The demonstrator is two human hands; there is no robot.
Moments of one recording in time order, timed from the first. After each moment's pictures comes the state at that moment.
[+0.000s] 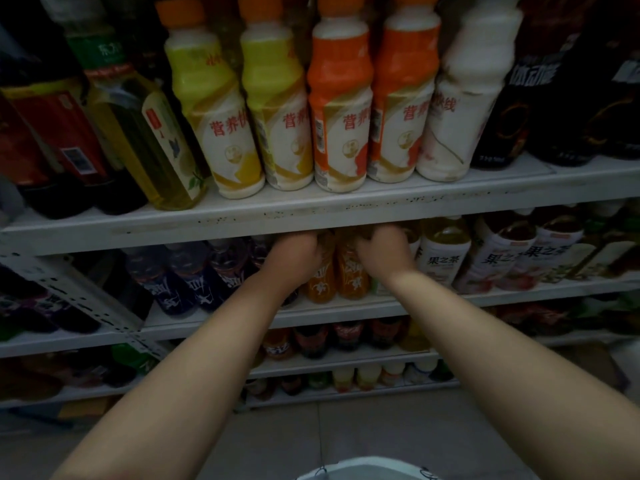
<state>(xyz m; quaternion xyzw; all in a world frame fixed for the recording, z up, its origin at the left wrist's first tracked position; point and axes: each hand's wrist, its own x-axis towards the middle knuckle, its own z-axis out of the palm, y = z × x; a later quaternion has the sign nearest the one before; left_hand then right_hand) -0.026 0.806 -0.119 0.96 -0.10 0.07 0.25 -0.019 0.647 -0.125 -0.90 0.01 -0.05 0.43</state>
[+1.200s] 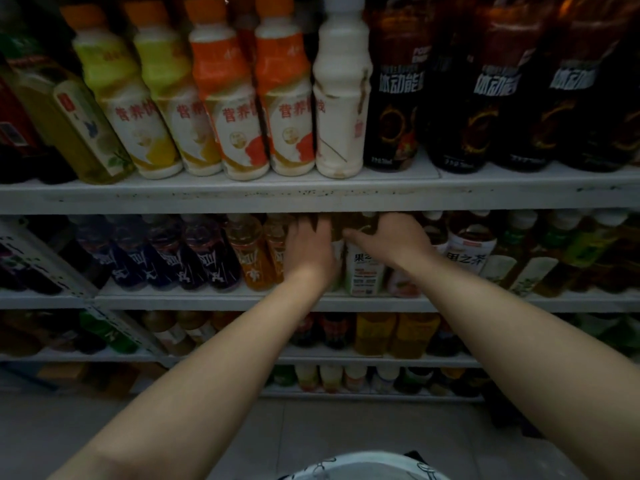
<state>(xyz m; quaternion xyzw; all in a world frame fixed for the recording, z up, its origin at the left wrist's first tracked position) -0.043 0.623 -0.137 0.98 0.06 0.12 0.16 -0.006 0.475 -0.115 -0.96 -0.08 -0.02 0.26</state>
